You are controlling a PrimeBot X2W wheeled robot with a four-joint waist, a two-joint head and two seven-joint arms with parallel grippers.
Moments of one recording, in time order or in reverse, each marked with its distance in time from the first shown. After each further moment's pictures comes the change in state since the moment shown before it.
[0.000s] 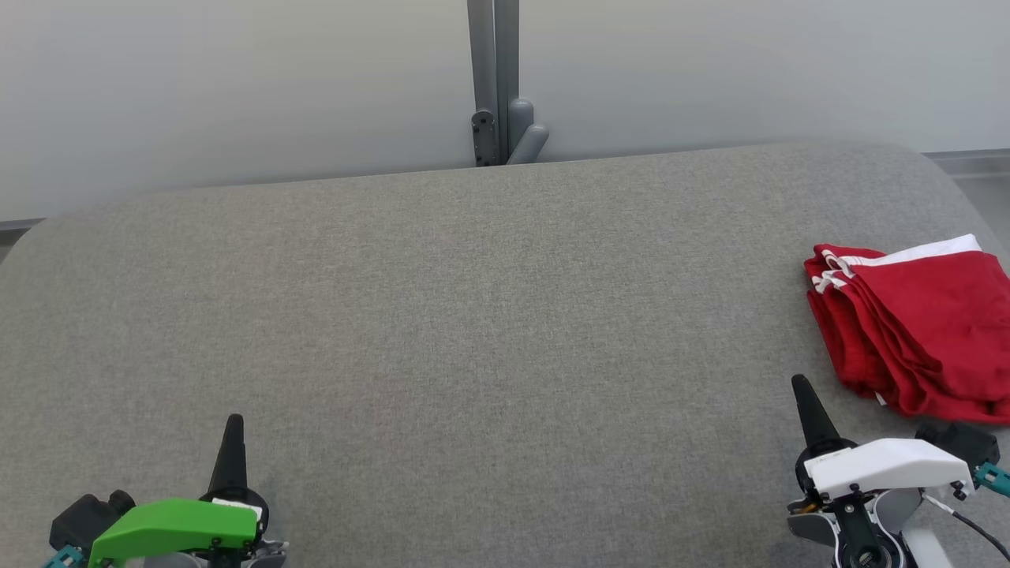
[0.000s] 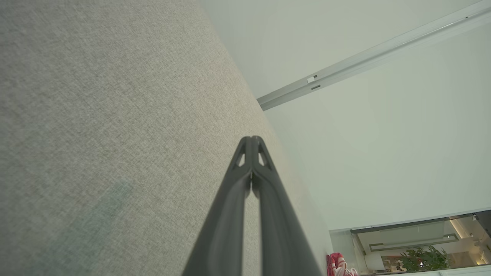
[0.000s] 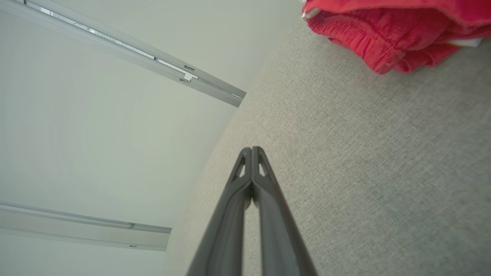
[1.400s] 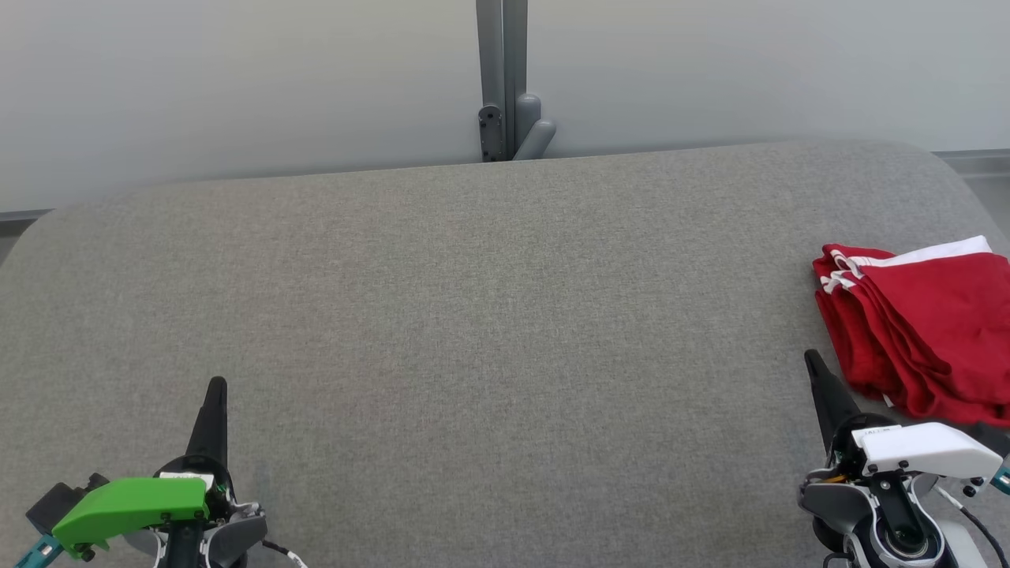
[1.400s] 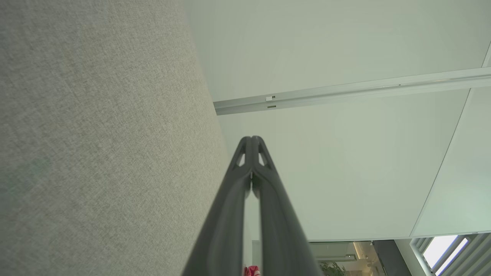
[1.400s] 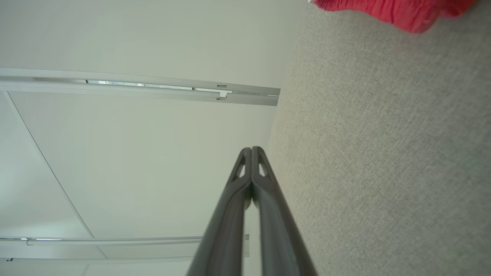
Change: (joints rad) left arm -0.041 0.001 0.047 -0.055 -0.338 -0.009 0.096; right arm -0.020 -0.002 -0.049 -0.047 0.388 0.000 0.096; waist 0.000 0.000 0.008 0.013
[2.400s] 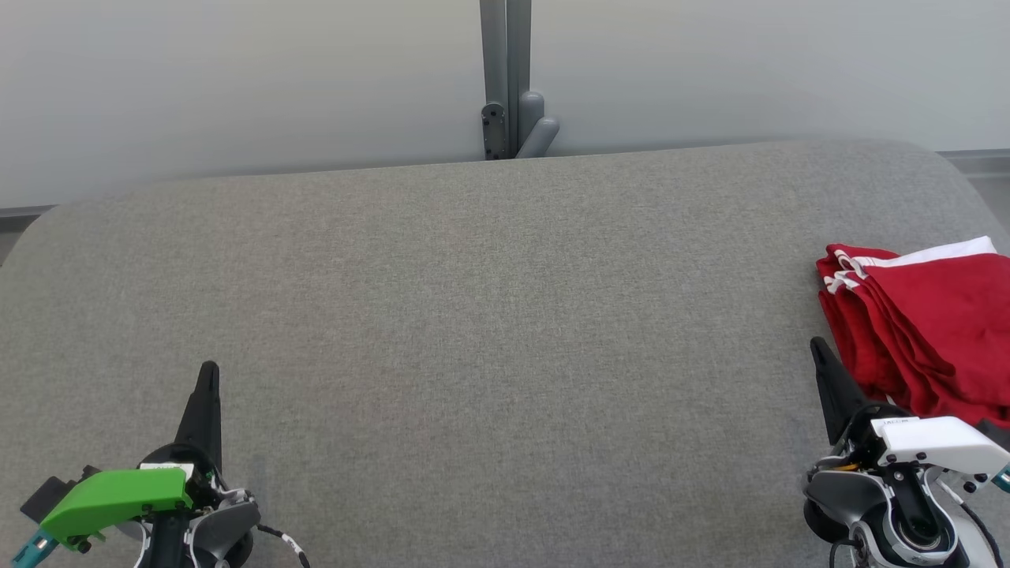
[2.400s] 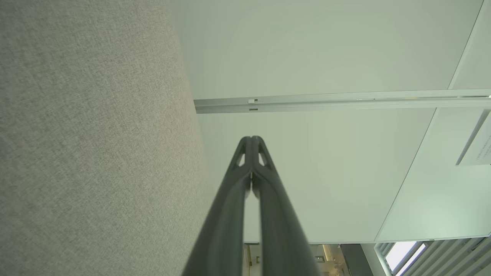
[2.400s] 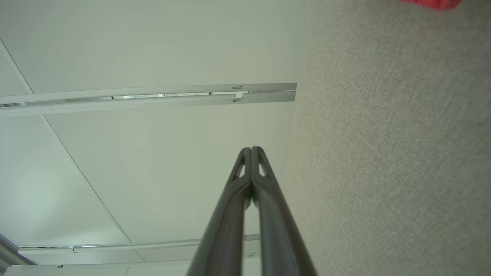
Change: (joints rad) left arm -0.019 0.000 0.019 -0.018 -0.119 -0.003 0.035; right arm -0.011 -0.001 -0.019 -0.017 0.138 0.000 0.034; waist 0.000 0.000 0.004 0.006
